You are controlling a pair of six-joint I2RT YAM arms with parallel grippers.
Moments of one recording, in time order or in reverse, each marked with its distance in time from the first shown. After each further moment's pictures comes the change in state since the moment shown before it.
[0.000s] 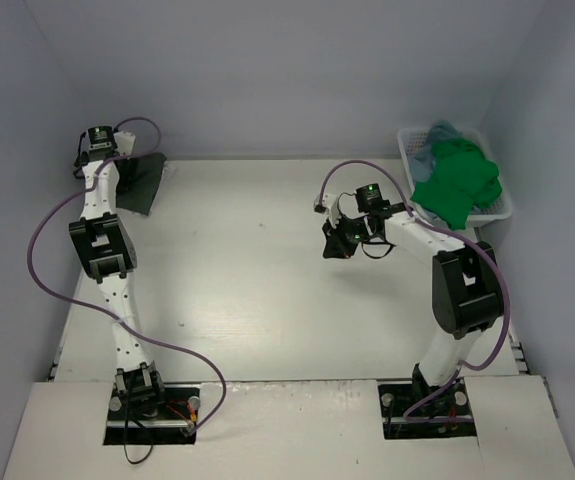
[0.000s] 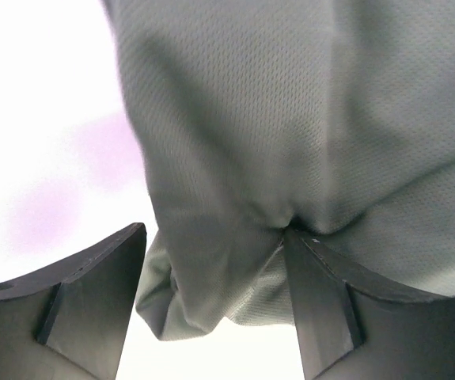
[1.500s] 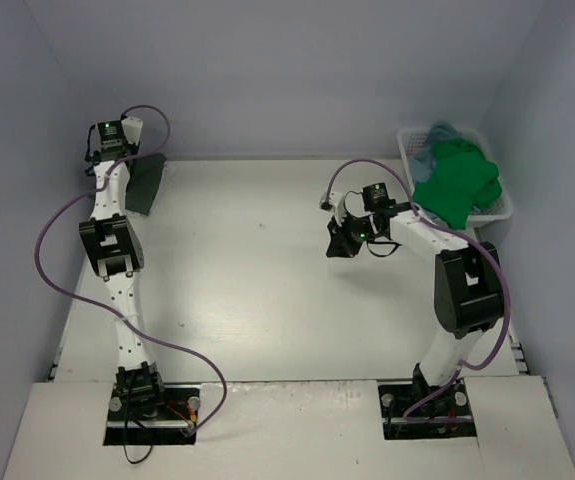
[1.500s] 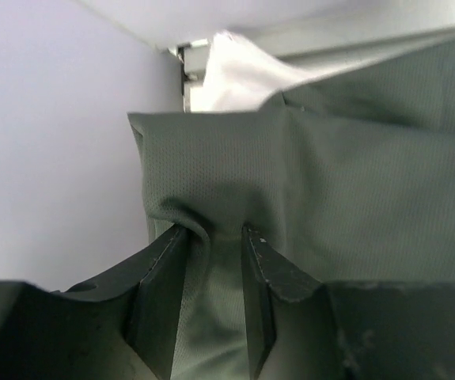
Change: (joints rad) left arm -0.045 0.054 0.071 0.192 0.014 -0.035; right arm -0.039 0.000 0.000 -0.010 -0.046 -0.003
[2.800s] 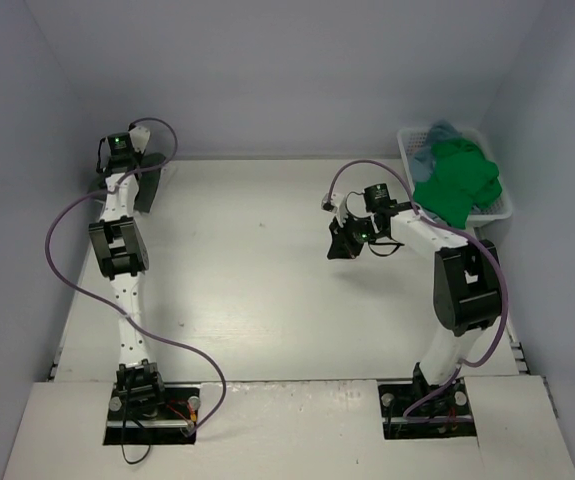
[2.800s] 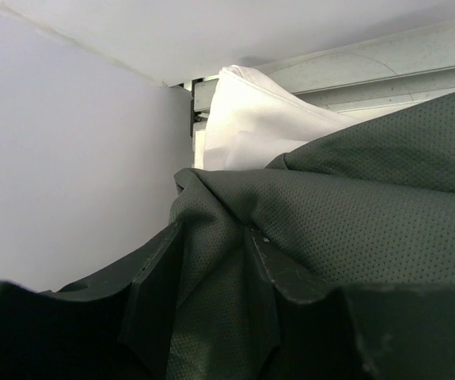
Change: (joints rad) left arm -0.001 0.152 0.008 0.269 -0.061 0.097; right arm -0.014 0.015 0.000 -0.021 -0.026 -0.008
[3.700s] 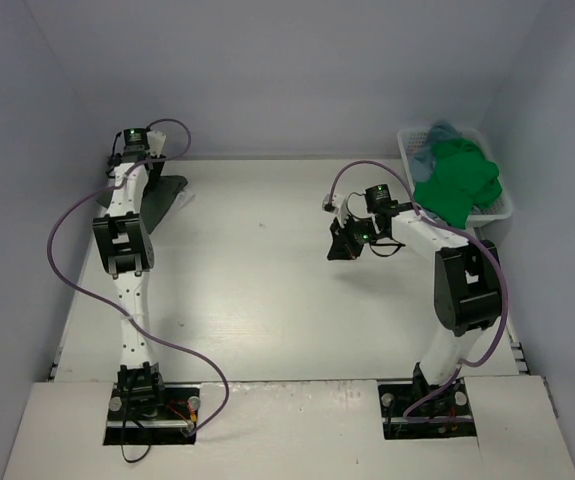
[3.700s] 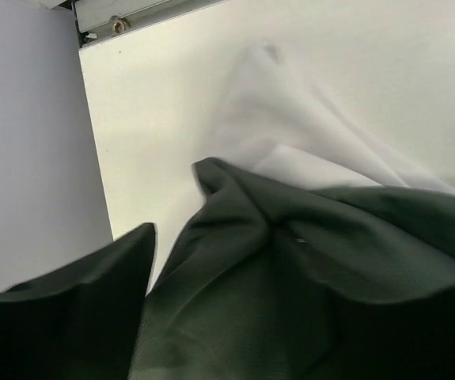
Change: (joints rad) left arm -0.079 -0.132 -0.074 -0.339 0.016 -0.090; right arm -0.005 -0.001 -0.006 -0.007 -0.031 -0.020
